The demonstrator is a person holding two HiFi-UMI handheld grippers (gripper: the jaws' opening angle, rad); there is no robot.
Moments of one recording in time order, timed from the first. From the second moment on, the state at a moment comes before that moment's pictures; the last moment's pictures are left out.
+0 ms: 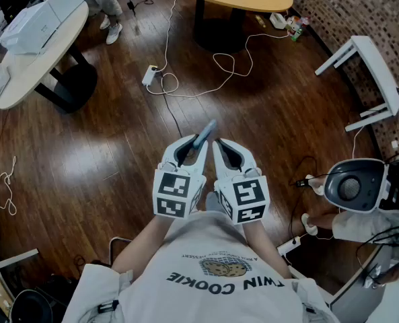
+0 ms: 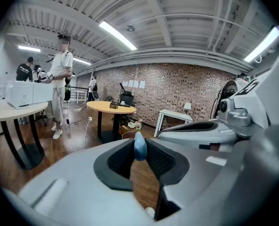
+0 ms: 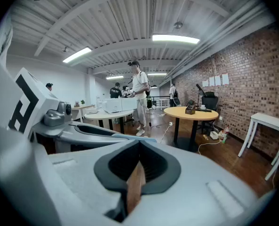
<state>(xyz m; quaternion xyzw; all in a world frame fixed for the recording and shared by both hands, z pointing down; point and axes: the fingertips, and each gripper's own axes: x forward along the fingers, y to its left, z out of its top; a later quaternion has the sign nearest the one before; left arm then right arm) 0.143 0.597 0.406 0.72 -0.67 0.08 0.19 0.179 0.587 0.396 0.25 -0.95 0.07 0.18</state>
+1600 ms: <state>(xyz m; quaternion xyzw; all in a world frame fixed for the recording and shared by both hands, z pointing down) 0.107 0.236 0.415 0.66 -0.72 0.11 0.17 0.140 0.227 0.417 0.16 -0.97 0.08 0.18</state>
